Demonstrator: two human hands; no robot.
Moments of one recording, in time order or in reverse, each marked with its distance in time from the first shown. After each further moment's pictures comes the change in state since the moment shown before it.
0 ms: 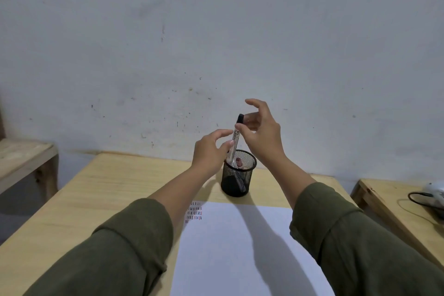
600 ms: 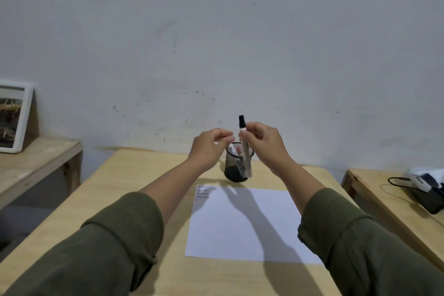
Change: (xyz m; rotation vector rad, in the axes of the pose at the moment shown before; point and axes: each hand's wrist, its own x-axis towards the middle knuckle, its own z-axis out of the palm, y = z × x) left_hand -0.069 0.034 -0.045 0.005 -0.085 0.081; right_hand -0.067 -0.034 -0.031 0.084 -0.152 0.181
